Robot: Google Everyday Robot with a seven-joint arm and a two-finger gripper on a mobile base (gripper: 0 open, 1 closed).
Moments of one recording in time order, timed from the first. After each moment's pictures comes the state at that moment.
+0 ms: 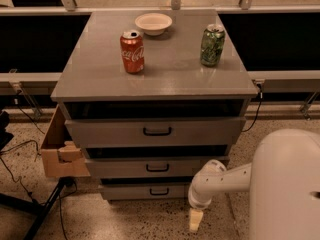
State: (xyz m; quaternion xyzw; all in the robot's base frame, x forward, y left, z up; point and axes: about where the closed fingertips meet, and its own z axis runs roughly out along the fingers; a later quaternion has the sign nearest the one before) arm 0.484 -0.146 0.314 -0.66 0.75 0.03 0.05
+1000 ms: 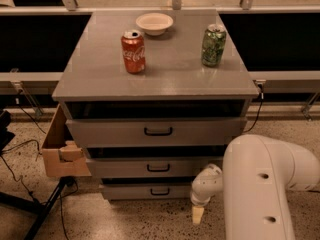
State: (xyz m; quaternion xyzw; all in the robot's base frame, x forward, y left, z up) arm 0.537 -0.176 0.225 -0.68 0.73 -0.01 0.06
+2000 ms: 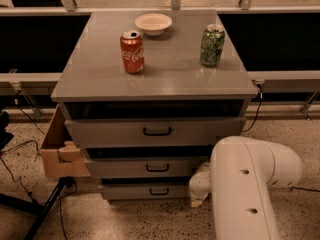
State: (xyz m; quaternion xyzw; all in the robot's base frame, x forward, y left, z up) arm 0.568 -0.180 0.194 -0.68 0.73 -0.03 0.06
